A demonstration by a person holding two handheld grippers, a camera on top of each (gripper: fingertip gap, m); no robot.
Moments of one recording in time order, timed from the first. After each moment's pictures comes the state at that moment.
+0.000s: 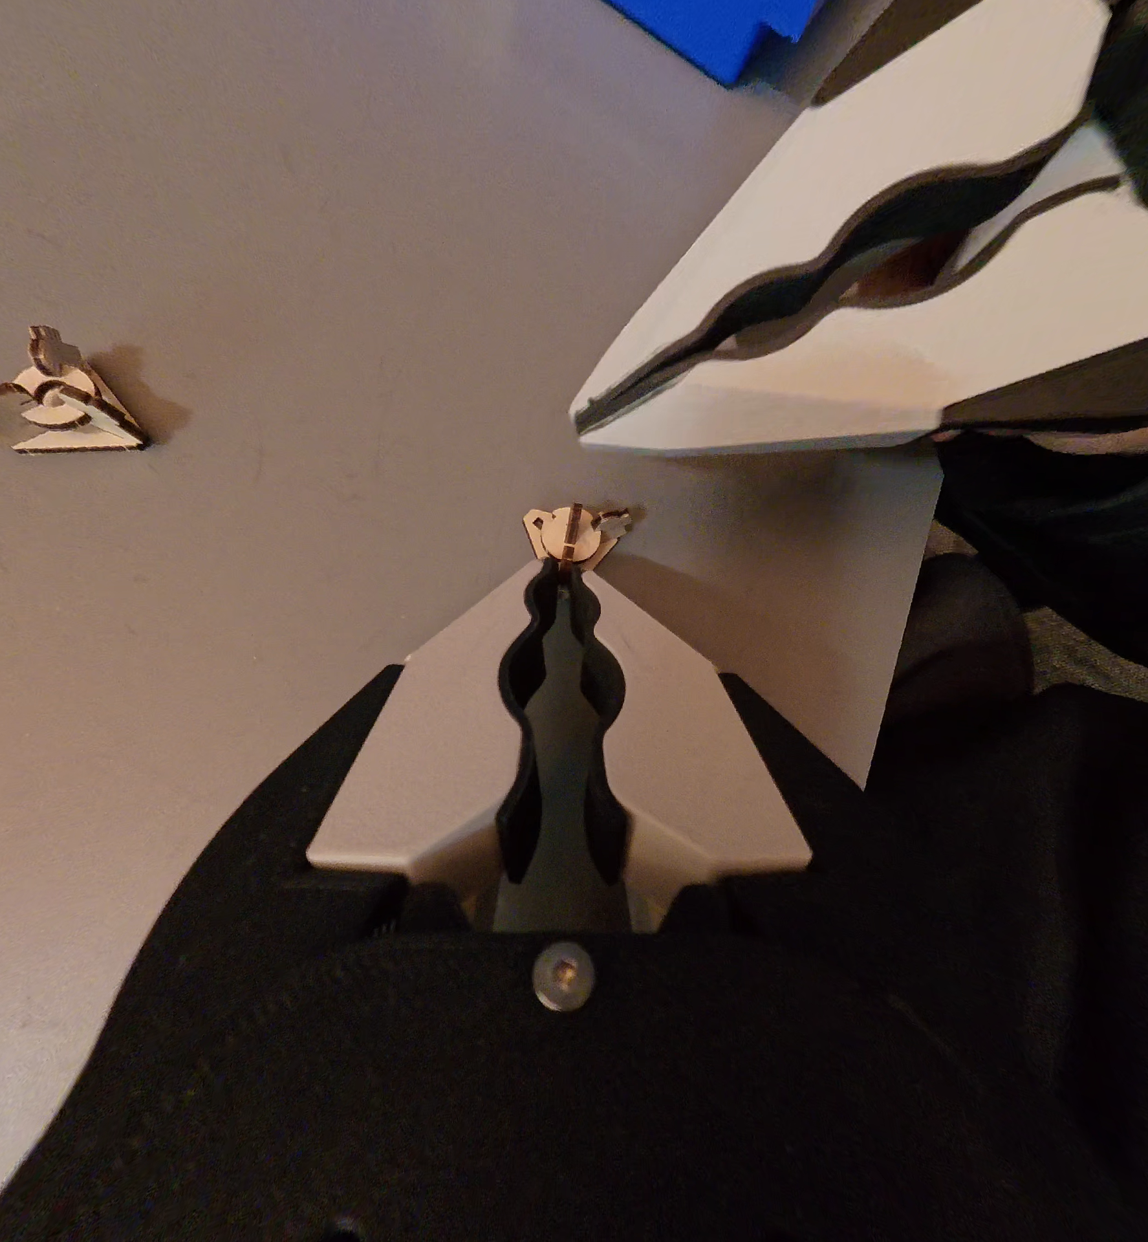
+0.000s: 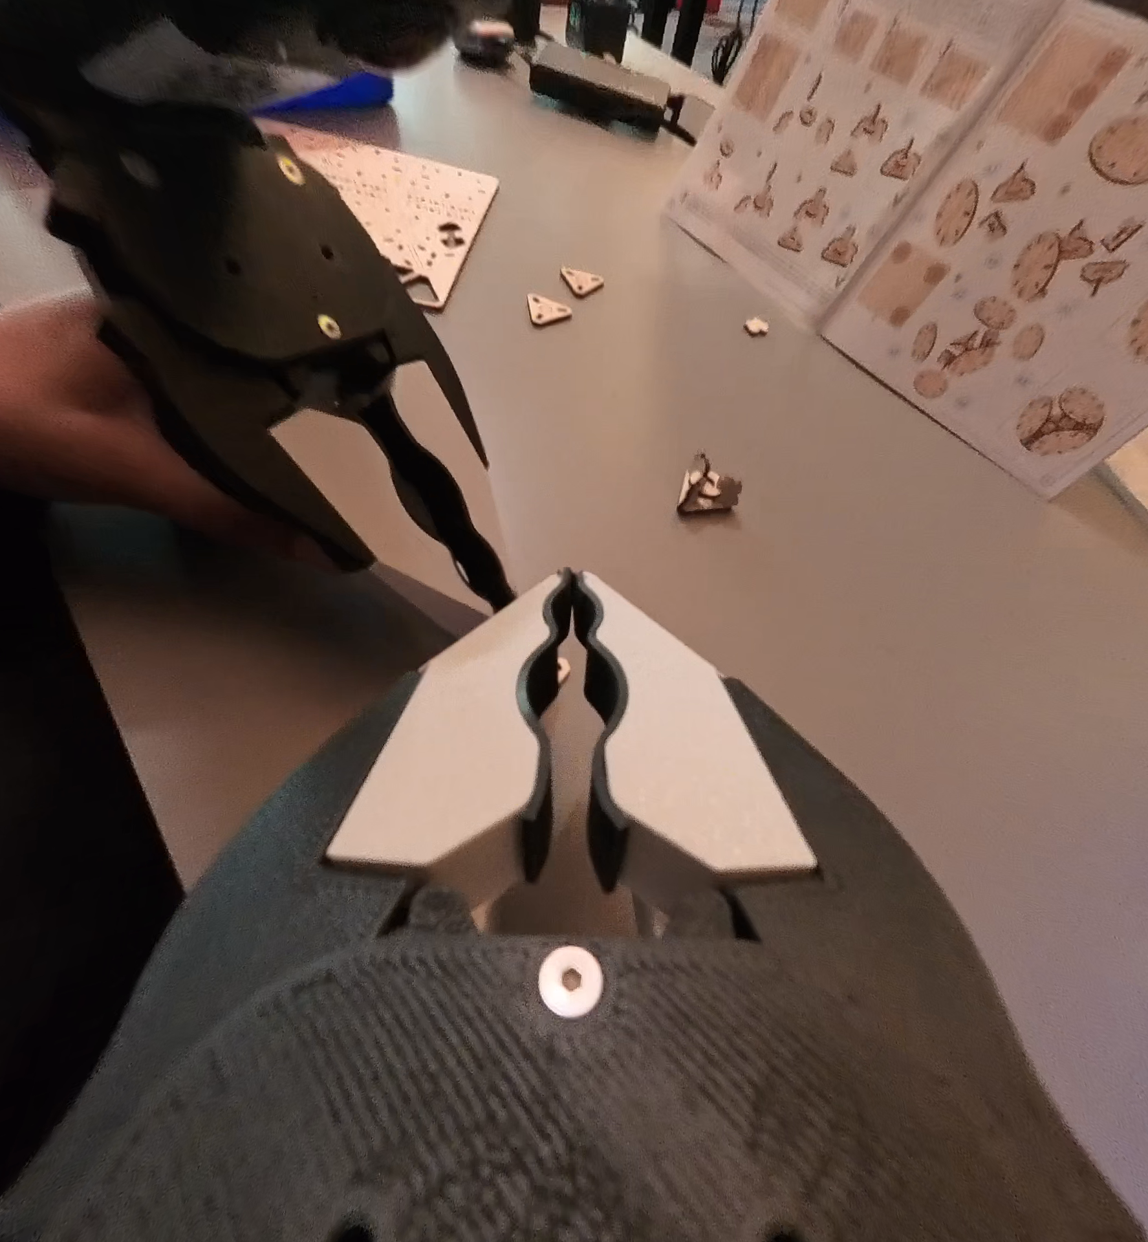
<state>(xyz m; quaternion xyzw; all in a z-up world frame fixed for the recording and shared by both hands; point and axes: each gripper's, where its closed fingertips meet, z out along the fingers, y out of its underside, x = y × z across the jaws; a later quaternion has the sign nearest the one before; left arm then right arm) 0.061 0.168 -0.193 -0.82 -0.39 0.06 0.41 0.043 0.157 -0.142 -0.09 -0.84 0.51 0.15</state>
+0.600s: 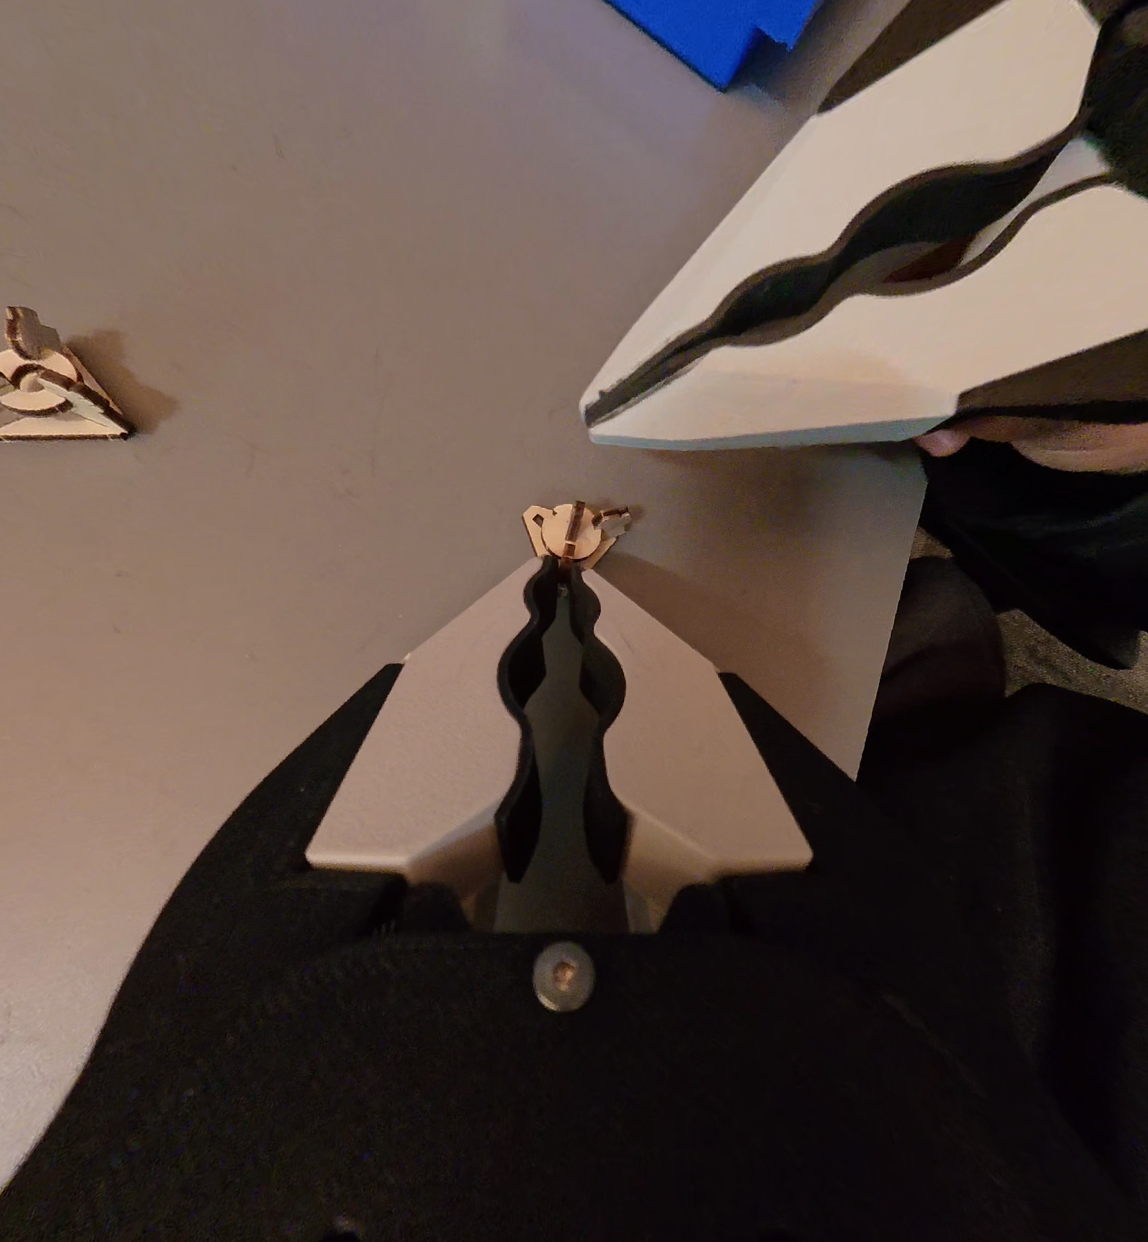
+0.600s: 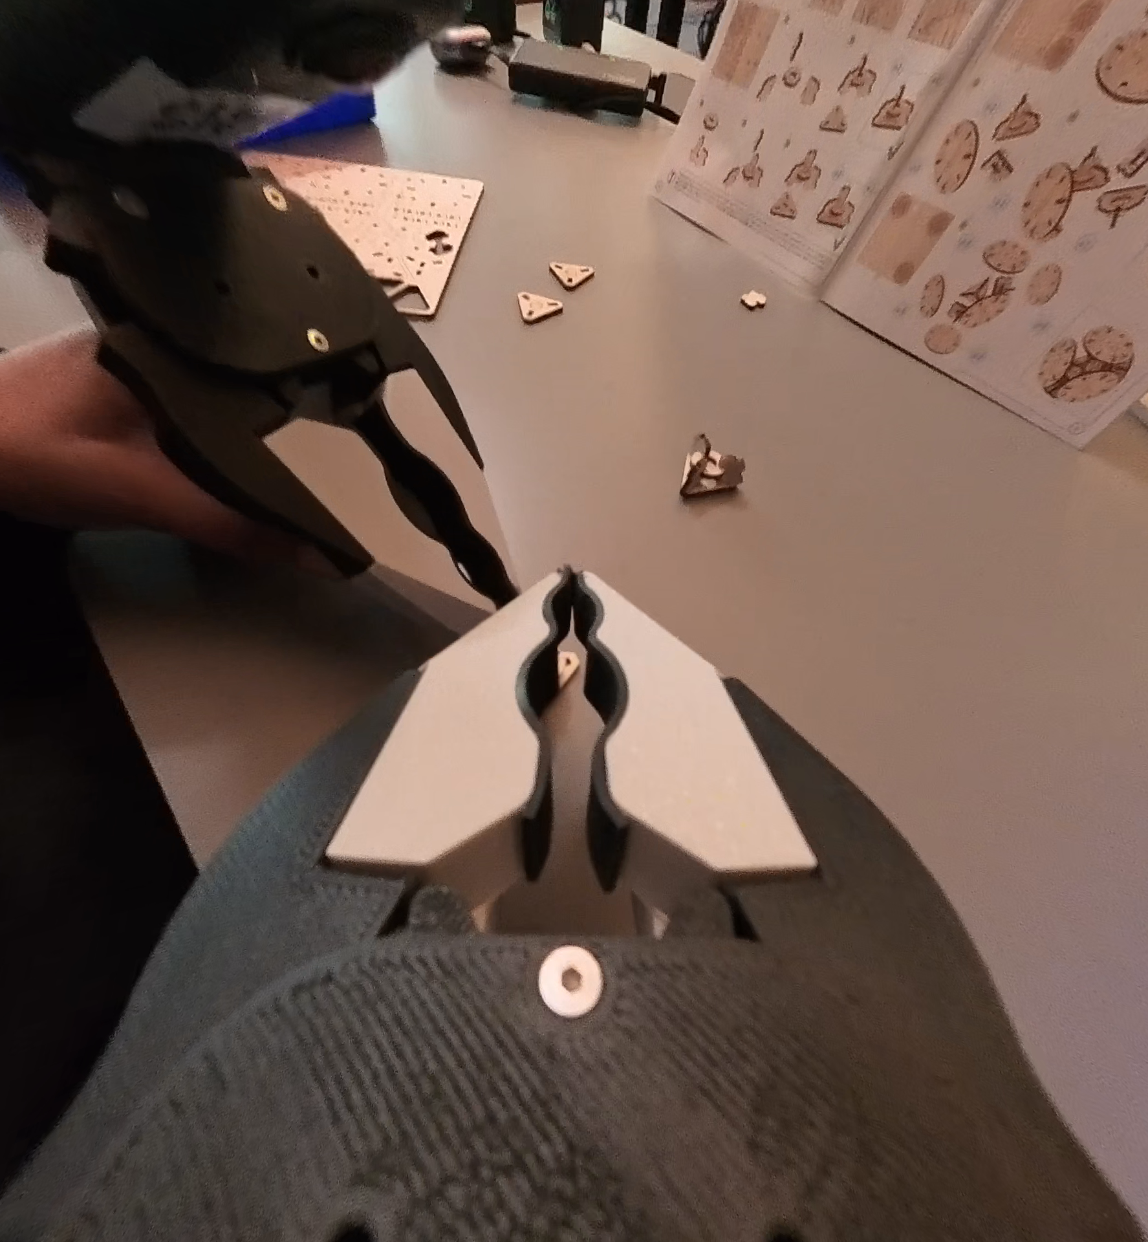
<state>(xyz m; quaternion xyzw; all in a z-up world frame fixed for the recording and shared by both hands) 0.062 0.168 -0.193 -0.82 -0.40 0.04 0.42 0.043 0.159 -0.142 -0.13 -0.84 0.52 0.13</state>
